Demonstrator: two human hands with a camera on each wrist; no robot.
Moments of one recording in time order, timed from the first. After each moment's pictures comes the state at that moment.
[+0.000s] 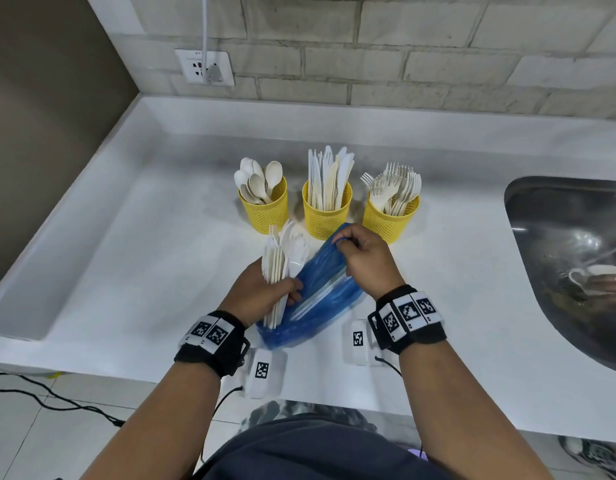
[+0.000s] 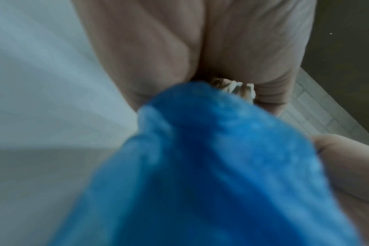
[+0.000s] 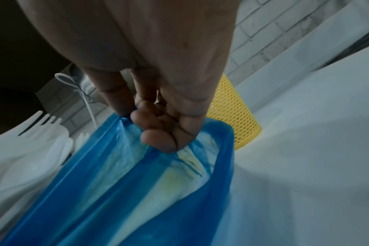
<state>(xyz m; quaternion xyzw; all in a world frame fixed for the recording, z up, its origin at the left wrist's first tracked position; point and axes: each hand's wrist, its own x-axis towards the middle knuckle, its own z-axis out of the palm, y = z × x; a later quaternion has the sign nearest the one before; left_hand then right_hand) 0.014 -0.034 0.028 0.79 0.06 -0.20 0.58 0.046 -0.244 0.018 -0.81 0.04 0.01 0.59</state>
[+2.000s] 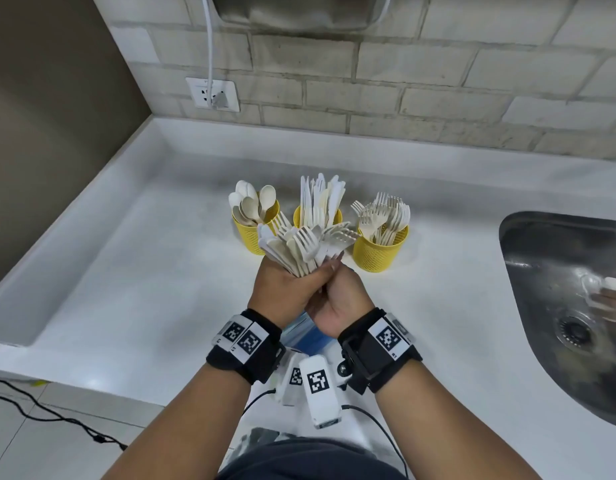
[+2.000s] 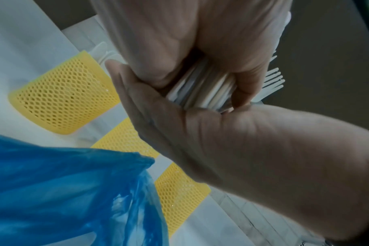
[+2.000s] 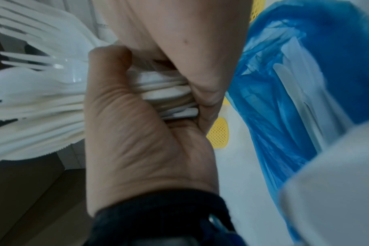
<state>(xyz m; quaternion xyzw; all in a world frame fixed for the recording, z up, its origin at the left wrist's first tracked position) 0.023 -0.117 0.074 0.72 0.00 0.04 0.69 0.043 -0.205 0.039 -0.32 0.22 0.21 0.90</state>
